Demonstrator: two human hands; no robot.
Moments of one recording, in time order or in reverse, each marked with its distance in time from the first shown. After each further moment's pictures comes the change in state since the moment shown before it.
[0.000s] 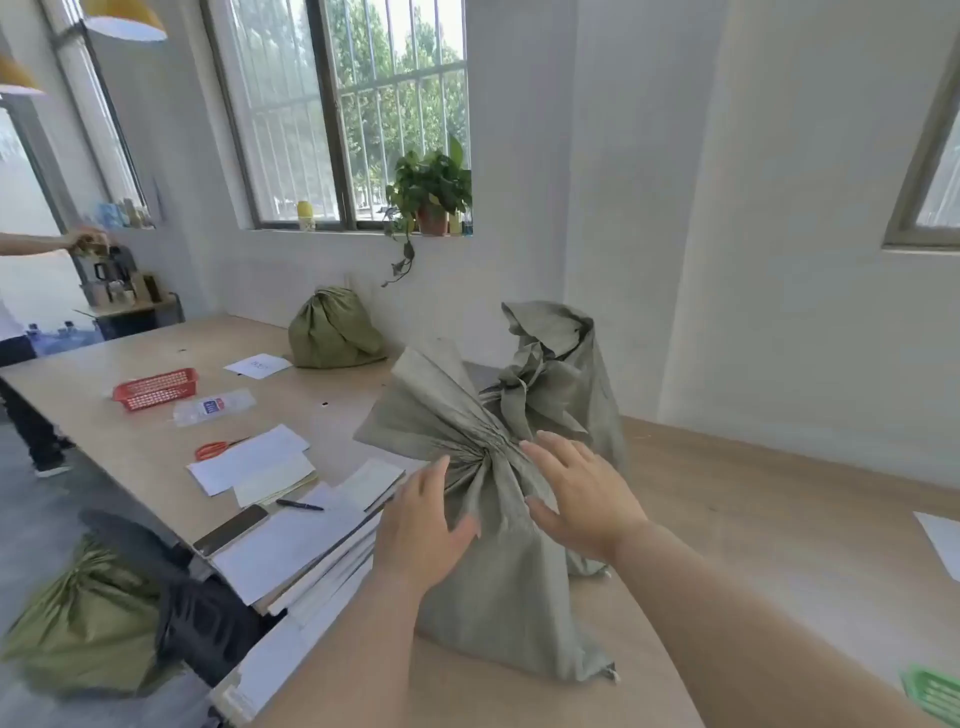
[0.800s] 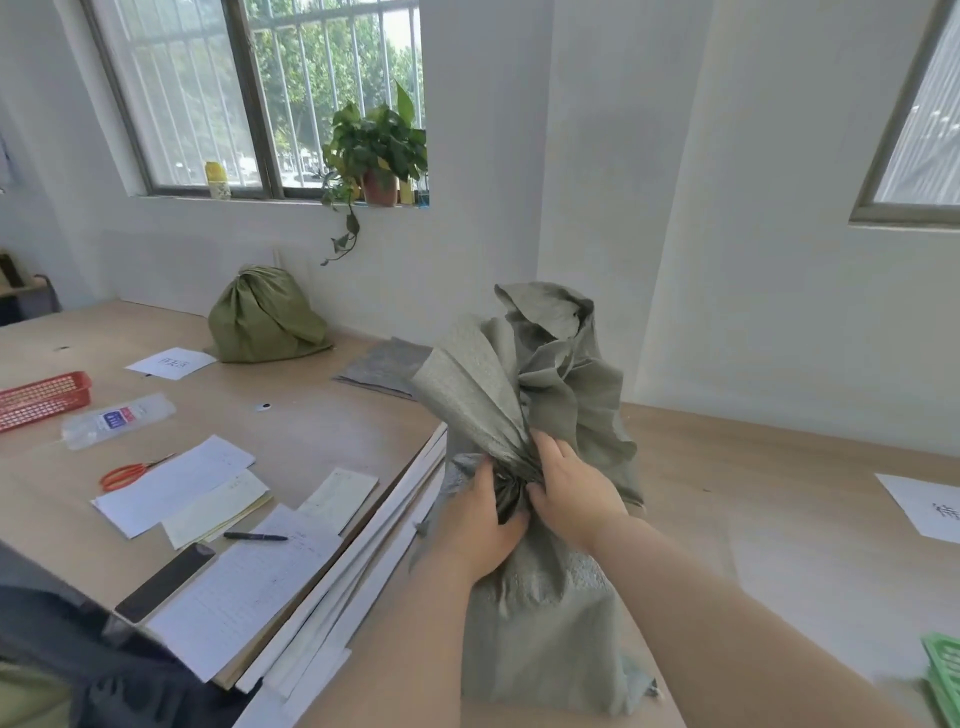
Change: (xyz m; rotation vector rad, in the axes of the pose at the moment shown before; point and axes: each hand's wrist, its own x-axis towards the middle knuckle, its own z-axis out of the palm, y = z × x) left_hand 0.107 -0.043 0.053 -0.355 -0.318 0.090; right_hand 0.108 -0.026 0.080 0.108 -0.159 0.442
